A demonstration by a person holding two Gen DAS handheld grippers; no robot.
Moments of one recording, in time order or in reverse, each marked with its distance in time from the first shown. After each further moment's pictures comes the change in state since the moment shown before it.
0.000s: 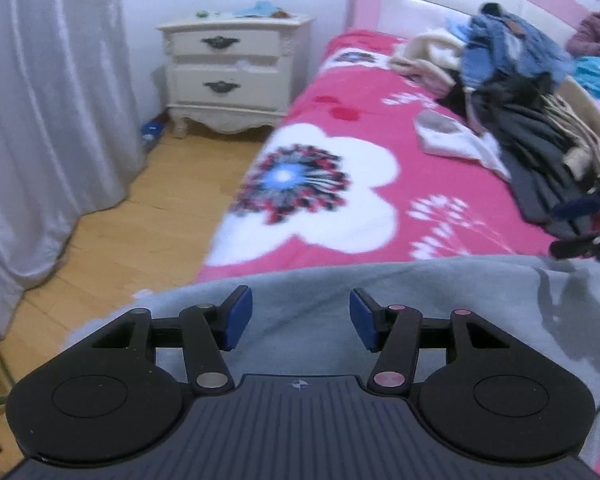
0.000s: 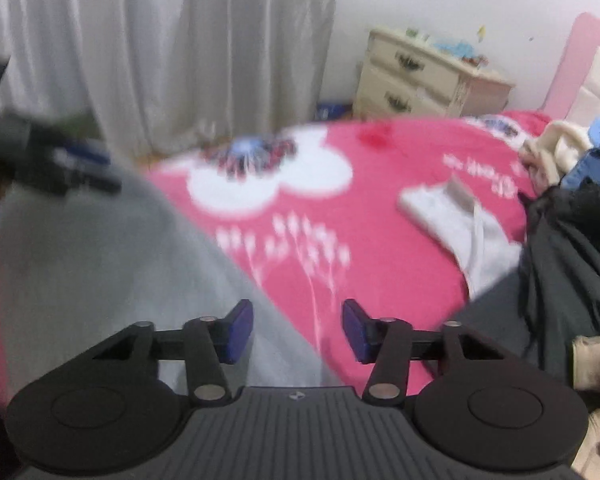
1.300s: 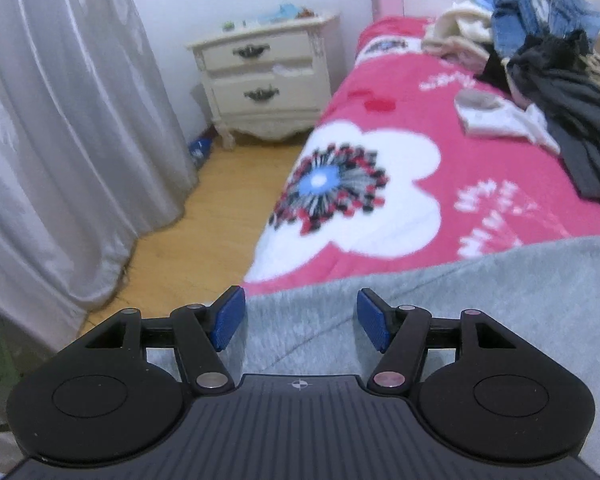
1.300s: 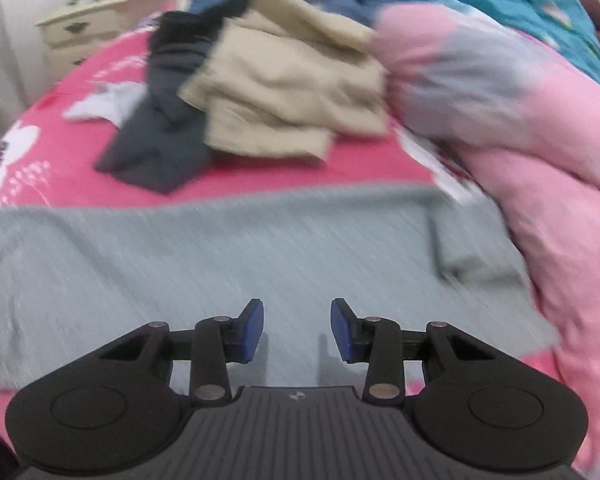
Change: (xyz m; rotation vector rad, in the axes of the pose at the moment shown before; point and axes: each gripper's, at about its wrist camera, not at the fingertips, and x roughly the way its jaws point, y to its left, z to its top) left arm 0.005 -0.023 0.010 0.093 -0.025 0.227; right arm -0.197 -0.052 -0.185 0.797 0.218 -0.582
